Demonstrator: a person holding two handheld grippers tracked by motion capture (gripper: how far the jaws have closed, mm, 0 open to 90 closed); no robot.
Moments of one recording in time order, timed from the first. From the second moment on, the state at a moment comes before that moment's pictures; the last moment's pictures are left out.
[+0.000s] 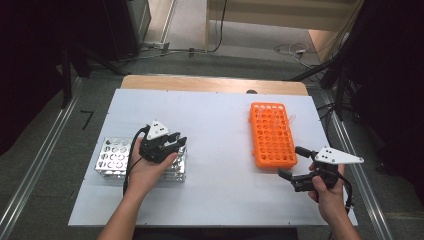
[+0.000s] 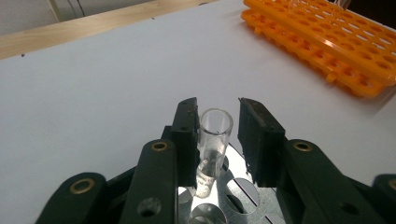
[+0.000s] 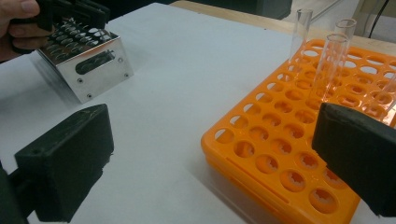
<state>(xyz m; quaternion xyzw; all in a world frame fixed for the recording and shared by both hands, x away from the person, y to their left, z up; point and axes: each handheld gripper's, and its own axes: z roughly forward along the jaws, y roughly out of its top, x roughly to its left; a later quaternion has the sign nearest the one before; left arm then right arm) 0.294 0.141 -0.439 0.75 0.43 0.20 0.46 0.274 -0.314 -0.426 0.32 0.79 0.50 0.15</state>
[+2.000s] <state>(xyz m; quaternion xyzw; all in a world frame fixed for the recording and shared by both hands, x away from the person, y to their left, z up) 0.242 0.145 -0.427 0.70 0.39 0.18 0.56 0.405 -0.344 -0.448 0.46 0.73 0.47 0.18</state>
